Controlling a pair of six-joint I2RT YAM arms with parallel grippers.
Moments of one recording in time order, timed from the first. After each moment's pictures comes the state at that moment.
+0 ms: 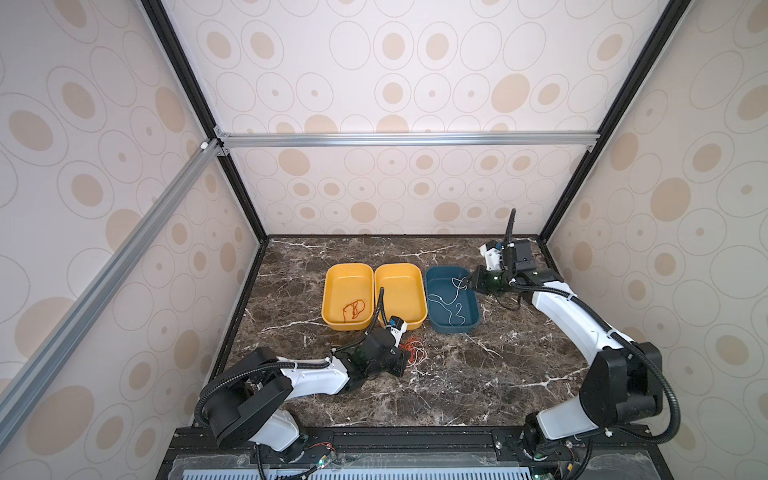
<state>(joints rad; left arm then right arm) -0.90 1.46 0.51 0.29 0.06 -0.52 0.19 1.53 1.20 -0.52 -0.40 0.44</state>
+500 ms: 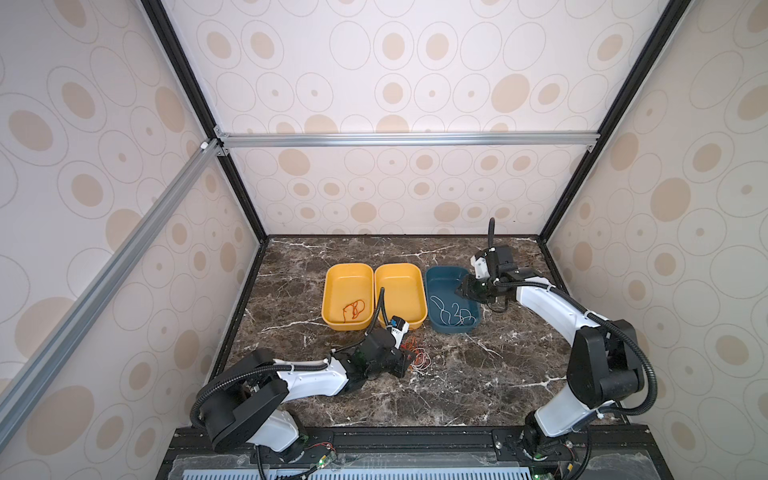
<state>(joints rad) -0.92 1.44 0.51 0.29 0.07 -0.53 0.23 1.60 1.21 -0.58 -0.28 0.40</state>
